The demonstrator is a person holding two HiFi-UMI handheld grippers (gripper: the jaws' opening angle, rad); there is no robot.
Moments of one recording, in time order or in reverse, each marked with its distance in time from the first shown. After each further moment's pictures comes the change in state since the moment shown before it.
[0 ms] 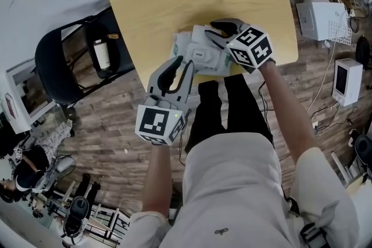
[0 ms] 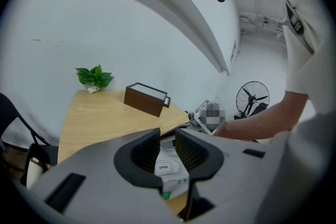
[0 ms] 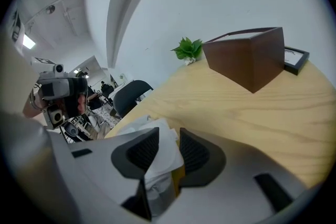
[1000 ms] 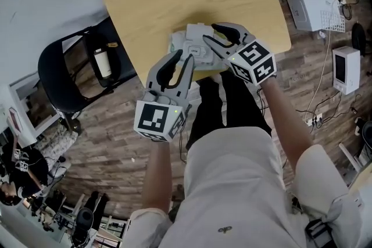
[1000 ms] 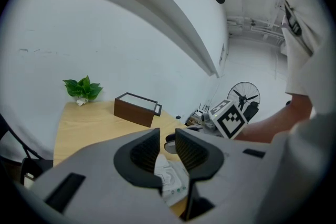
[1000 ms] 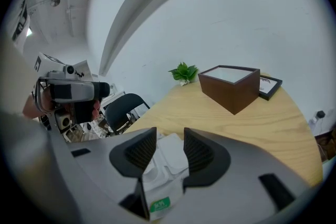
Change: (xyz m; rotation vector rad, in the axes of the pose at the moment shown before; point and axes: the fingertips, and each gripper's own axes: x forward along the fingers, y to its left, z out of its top) left arm -0.011 -0.026 0.032 0.076 -0.053 -0.086; right arm -0.065 0.041 0.030 -0.018 -0.170 -0.172
